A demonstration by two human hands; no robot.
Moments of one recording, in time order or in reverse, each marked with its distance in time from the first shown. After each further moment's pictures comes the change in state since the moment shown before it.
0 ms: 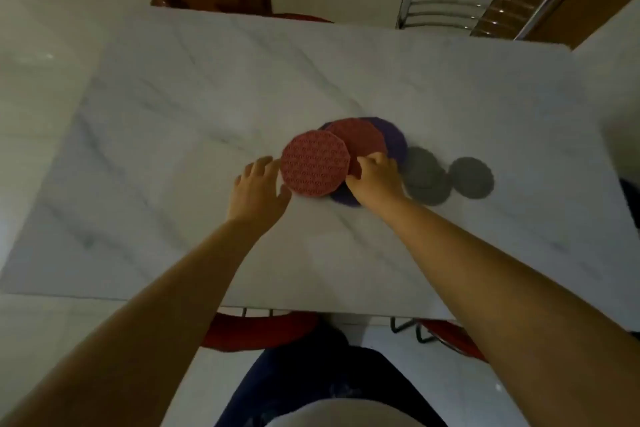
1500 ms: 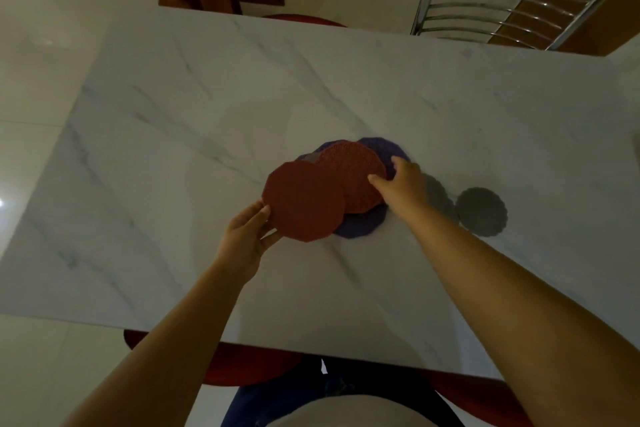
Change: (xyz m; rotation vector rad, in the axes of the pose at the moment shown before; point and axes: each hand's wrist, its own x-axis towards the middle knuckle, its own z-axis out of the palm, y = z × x) left_hand 0.005 0.003 0.022 -1.611 -0.052 -0.628; right_hand 0.076 0.052 -0.017 0.356 0.024 0.179
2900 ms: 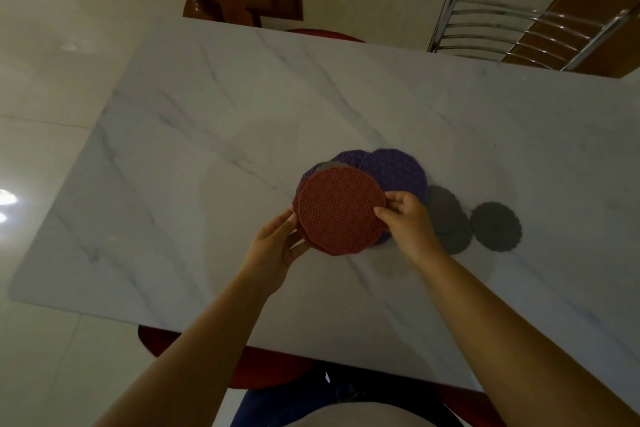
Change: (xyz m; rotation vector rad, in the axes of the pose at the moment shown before) left_hand -0.016 -0.004 0.016 -0.114 -0.078 -0.037; right_hand -0.064 -0.009 0.012 0.572 -0.090 -0.013
